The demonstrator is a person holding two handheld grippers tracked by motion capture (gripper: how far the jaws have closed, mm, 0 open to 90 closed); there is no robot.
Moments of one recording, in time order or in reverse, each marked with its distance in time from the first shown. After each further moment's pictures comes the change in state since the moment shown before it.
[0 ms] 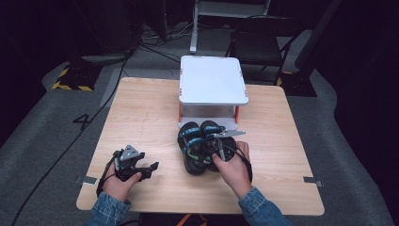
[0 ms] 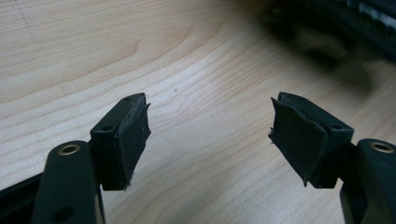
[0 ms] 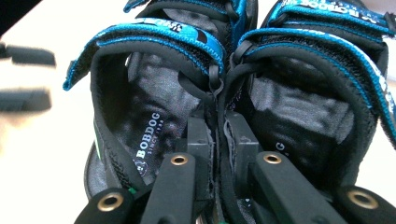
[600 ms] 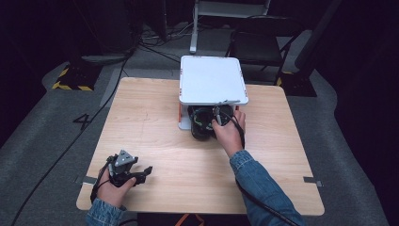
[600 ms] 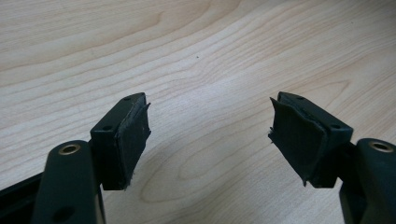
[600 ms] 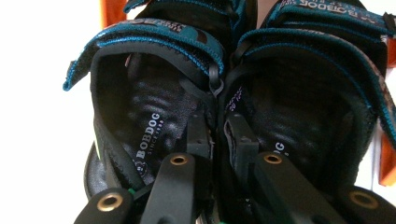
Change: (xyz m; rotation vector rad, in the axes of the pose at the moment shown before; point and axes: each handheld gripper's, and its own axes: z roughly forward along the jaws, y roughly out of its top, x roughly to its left) left arm 0.002 -0.015 -0.010 0.023 0.047 -0.003; right arm -0.065 0.076 0.065 -0.030 -0.181 0.037
